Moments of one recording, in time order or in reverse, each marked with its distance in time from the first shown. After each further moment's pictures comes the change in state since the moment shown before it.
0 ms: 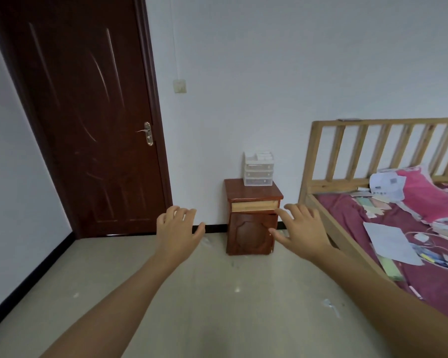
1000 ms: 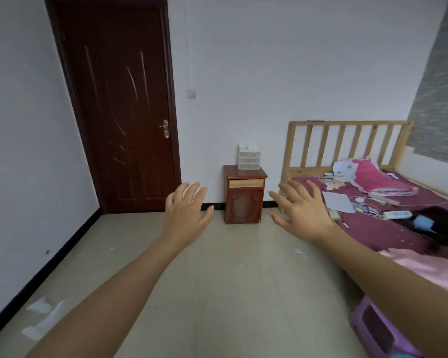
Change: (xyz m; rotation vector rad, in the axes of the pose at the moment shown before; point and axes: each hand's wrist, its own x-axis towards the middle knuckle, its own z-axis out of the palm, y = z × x) left_hand -0.396 0.009 -0.362 -0.132 0.121 0.135; right_hand -0.457 -0.142 -0.250 -0.129 0.230 -0.077
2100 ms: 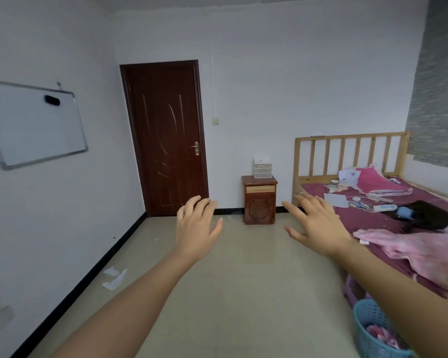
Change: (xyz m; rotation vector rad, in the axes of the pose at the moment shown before) left_hand -0.334 0.212 -0.354 0.110 0.077 -0.018; right_hand -0.406 -0.017 -0.294 0.034 0.260 -0.099
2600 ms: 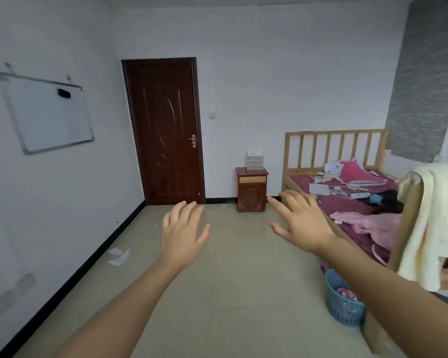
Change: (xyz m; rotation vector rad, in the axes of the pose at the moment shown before) left_hand -0.156 0.044 -0.141 -0.056 0.014 -0.063; right_hand -0.120 -0.058 -0.167 0.080 -0.033 -0.016
